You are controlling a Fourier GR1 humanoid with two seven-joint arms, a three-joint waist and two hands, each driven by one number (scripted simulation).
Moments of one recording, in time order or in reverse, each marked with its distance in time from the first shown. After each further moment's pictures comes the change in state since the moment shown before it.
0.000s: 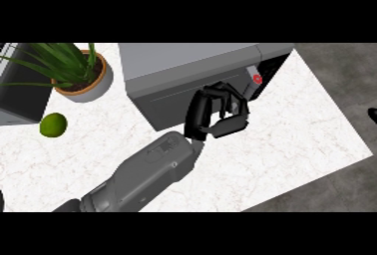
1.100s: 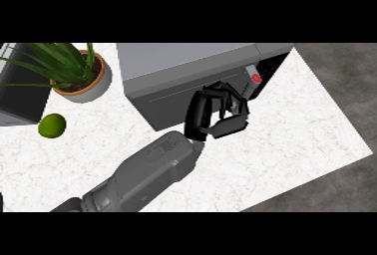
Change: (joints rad) left arm -0.014 0.000 -0.027 0.024 0.076 0.000 -0.097; right arm -0.050 -0.075 -0.023 -0.003 -0.134 0.021 0.062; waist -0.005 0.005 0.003
